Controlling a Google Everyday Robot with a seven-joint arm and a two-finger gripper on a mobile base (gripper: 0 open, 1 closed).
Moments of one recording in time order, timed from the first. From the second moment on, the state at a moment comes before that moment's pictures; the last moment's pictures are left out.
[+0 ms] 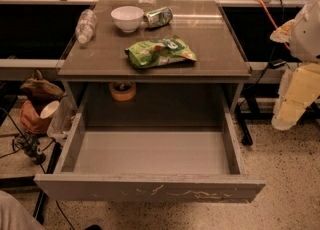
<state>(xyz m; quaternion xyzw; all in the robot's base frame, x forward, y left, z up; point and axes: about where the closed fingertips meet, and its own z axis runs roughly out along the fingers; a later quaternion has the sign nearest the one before) 0.438 -0.217 0.976 -0.60 0.78 -0.03 0.16</state>
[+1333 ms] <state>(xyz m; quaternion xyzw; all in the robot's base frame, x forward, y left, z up) 0.517 -0.221 0.929 -0.63 0.74 -0.03 0.22</state>
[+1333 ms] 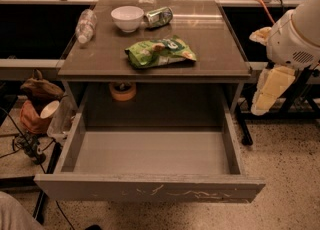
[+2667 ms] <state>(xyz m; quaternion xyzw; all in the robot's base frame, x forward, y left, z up) 0.679 -0.174 0.905 -0.70 0.63 0.00 0.32</state>
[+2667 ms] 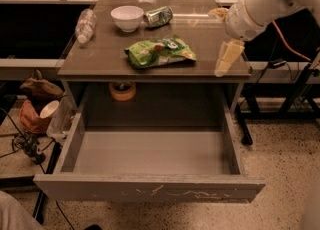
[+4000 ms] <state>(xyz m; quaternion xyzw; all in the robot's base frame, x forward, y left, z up) 0.774 -0.080 0.881 -0.75 0.56 0.07 0.36</state>
